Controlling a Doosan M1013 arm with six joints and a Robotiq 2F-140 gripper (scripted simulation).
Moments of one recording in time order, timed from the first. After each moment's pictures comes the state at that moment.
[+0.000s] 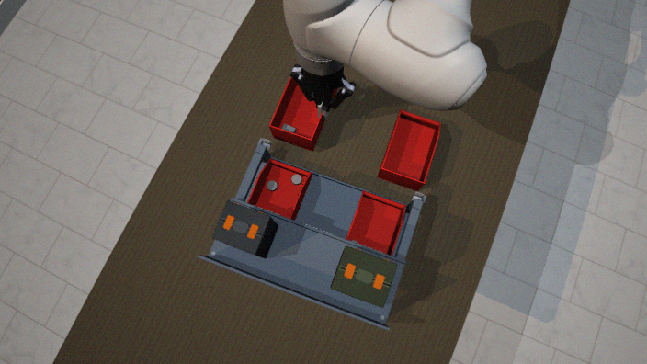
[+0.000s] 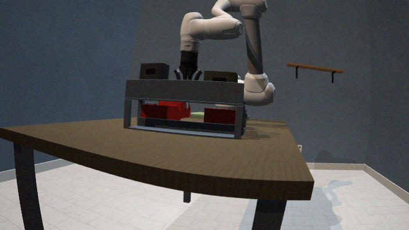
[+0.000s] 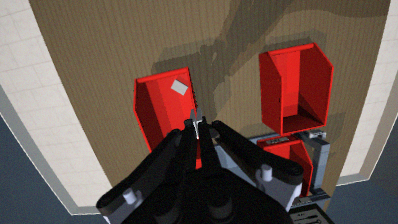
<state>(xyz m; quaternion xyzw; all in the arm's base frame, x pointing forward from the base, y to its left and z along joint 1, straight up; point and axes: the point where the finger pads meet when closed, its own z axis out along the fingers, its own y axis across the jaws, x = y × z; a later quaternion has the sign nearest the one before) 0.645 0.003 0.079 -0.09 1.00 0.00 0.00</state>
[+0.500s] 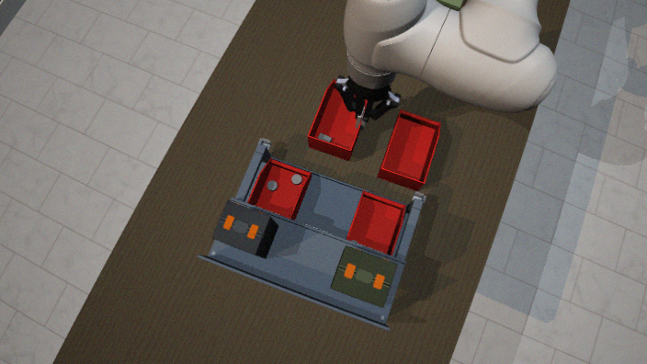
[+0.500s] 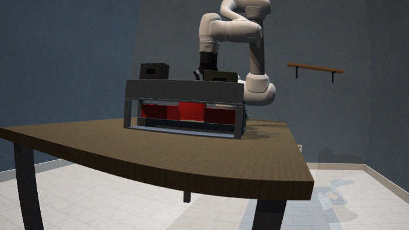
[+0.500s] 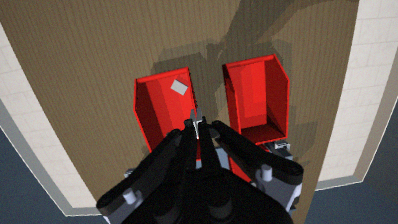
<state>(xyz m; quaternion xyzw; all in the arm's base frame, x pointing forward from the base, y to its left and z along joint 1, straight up) 0.622 0.088 0.076 -0.09 1.00 0.00 0.00</state>
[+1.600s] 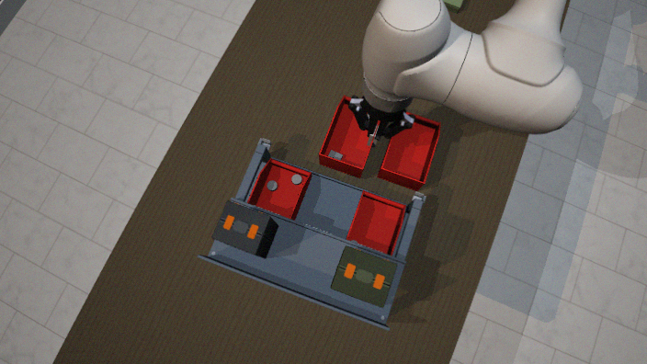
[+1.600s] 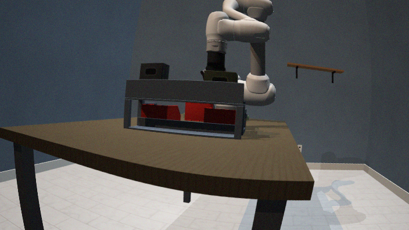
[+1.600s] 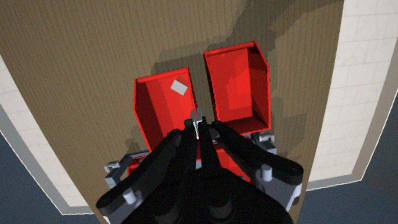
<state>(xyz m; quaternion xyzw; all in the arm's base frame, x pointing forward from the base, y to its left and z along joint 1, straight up) 0.645 0.130 0.076 -0.09 1.00 0.00 0.00</state>
